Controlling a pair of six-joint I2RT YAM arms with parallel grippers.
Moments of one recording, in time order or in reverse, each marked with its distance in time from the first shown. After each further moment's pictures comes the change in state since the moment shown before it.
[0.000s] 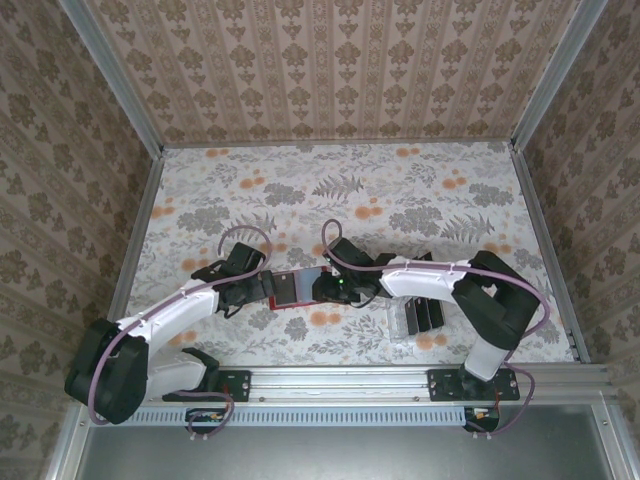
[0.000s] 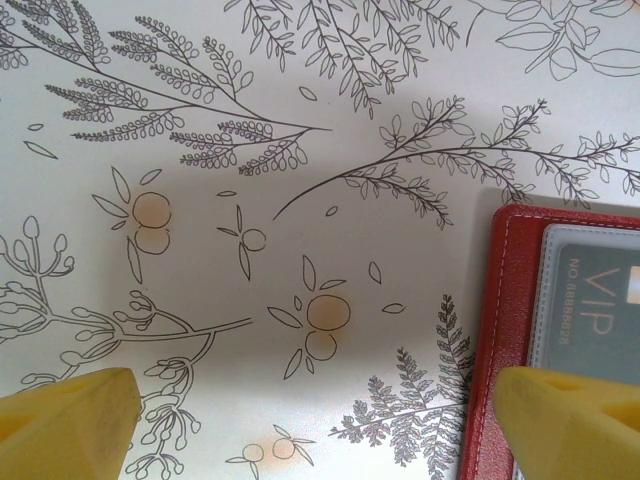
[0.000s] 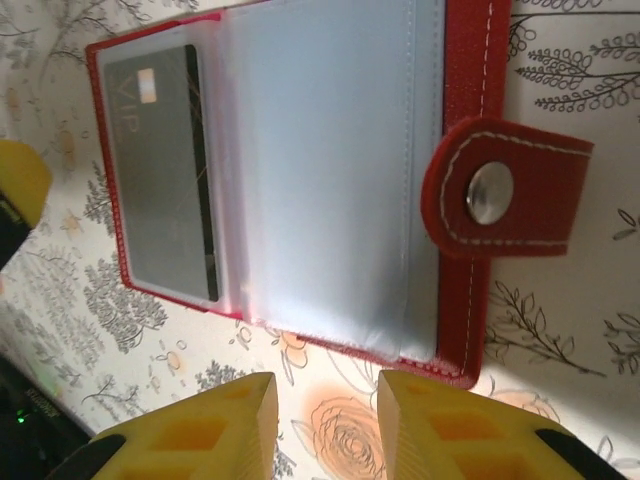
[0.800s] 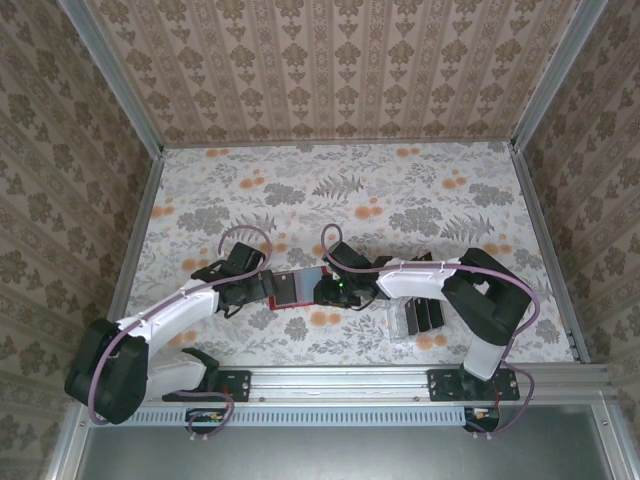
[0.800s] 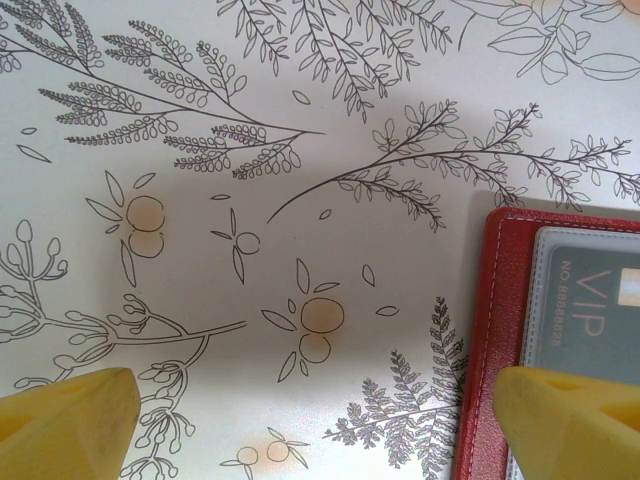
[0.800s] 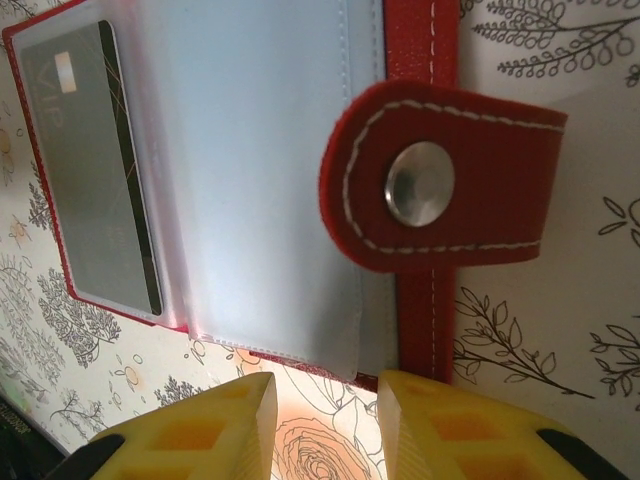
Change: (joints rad) left arm 0.000 0.000 0.000 0.007 0.003 0.000; right arm 0.000 0.056 -0.014 0.031 -0.006 0.022
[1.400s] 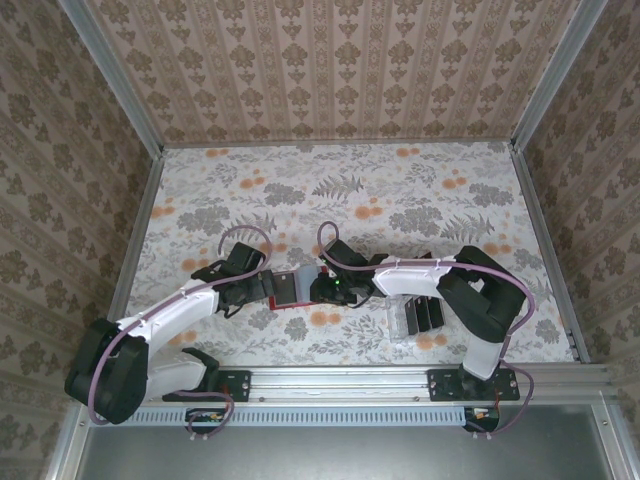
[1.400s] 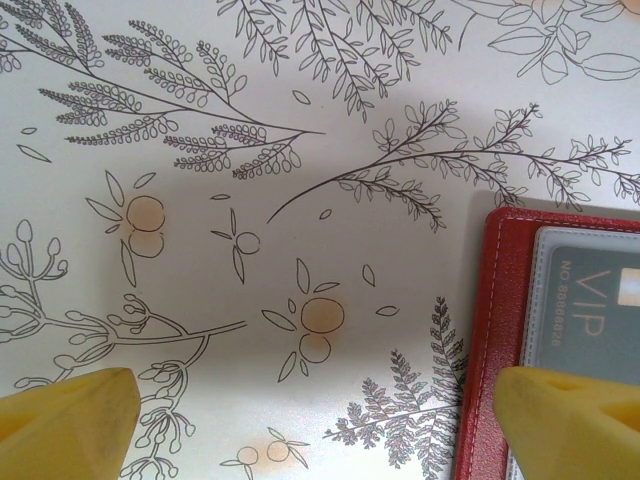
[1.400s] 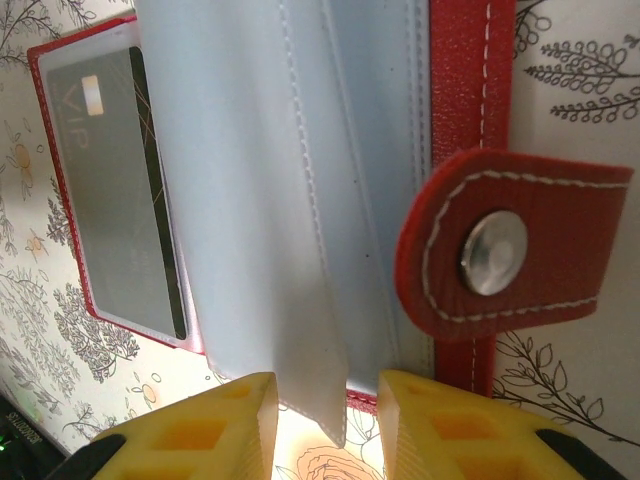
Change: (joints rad) left arm 0.000 0.000 0.000 0.000 0.000 0.000; right arm 0.000 0.031 0.039 0.002 -0.002 -0.001
